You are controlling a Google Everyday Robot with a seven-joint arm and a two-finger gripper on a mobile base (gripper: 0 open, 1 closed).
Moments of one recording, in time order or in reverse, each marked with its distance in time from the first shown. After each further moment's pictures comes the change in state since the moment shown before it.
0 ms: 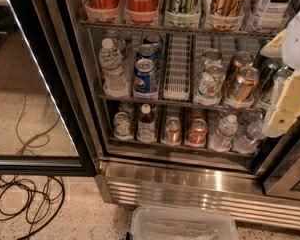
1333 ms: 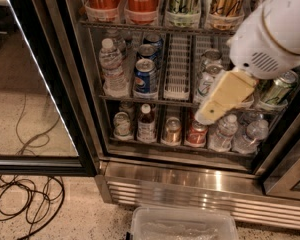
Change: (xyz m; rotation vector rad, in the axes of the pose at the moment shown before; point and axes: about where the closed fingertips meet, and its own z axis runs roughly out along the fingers) arm -0.087 -0.001 0.012 0.133 -0.198 0.166
